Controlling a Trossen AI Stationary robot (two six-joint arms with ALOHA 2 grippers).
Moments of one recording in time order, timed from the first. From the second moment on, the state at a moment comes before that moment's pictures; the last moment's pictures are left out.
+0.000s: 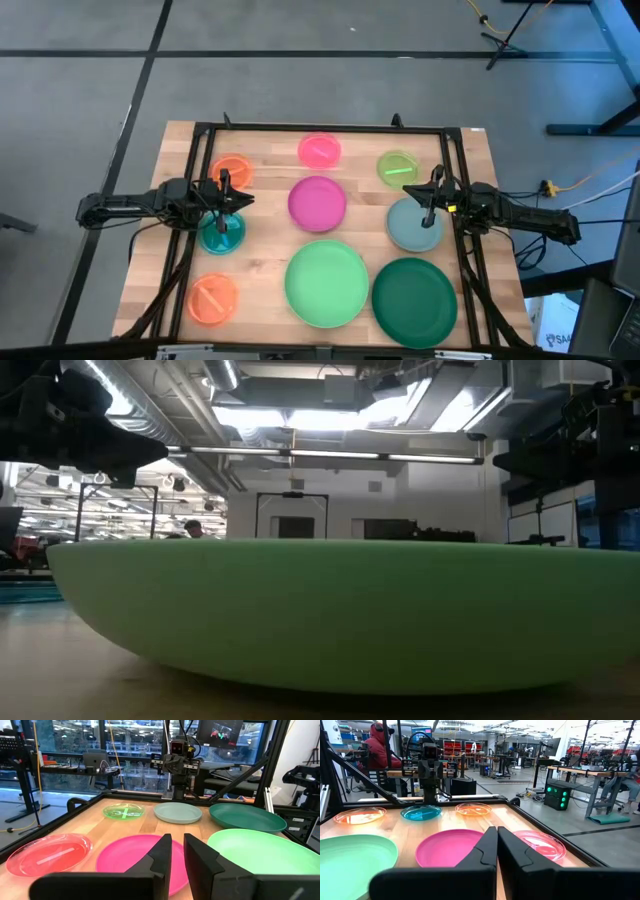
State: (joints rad) left arm 0.07 0.02 0.01 0.02 -0.04 -0.08; right arm -0.12 0.00 0.01 0.05 0.12 -0.05
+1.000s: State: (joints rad) left arm 0.07 0.02 0.01 0.32 -0.02 -0.25; right arm -0.12 0.00 0.01 0.06 0.11 0.03
